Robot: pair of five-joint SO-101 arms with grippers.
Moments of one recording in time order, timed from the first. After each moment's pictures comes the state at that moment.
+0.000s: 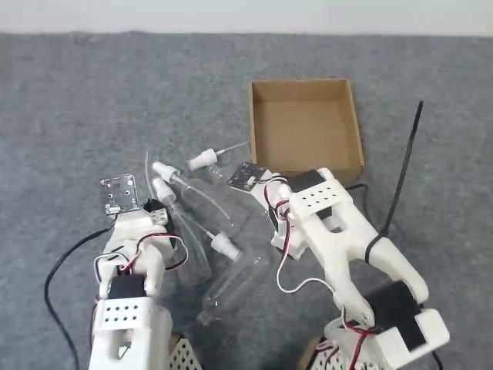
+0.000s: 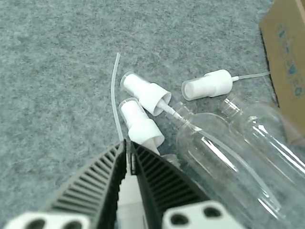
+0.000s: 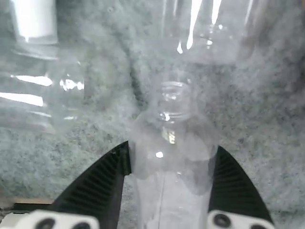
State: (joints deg) left arm -10.0 -70.6 97.5 26.0 12.0; right arm -28.3 -6.1 36.3 71.3 31.1
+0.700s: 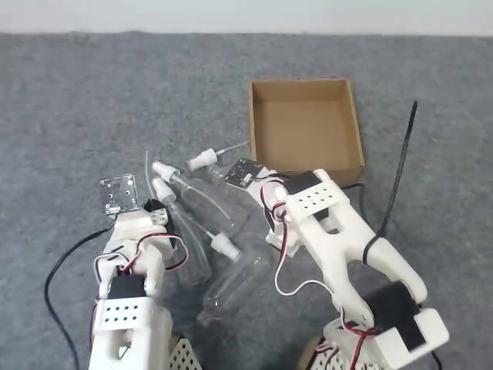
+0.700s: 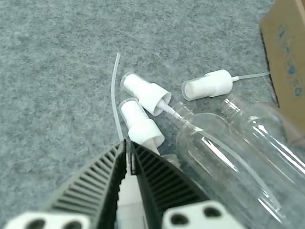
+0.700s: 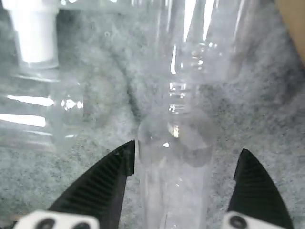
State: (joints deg) left arm -10.1 -70.6 97.5 26.0 12.0; right arm -29.8 -6.1 36.3 68.3 28.2
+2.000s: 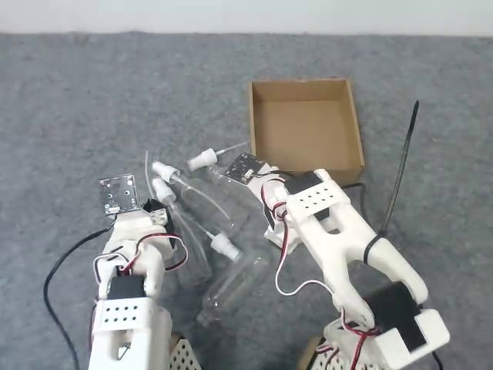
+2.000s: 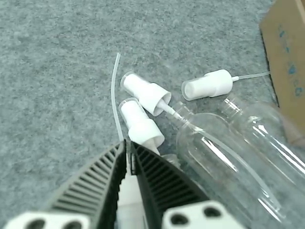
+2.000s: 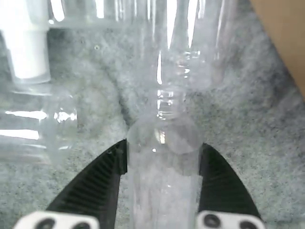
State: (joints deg) left arm -10.1 -70.6 97.5 26.0 12.0; right arm -29.5 -6.1 36.3 66.0 26.2
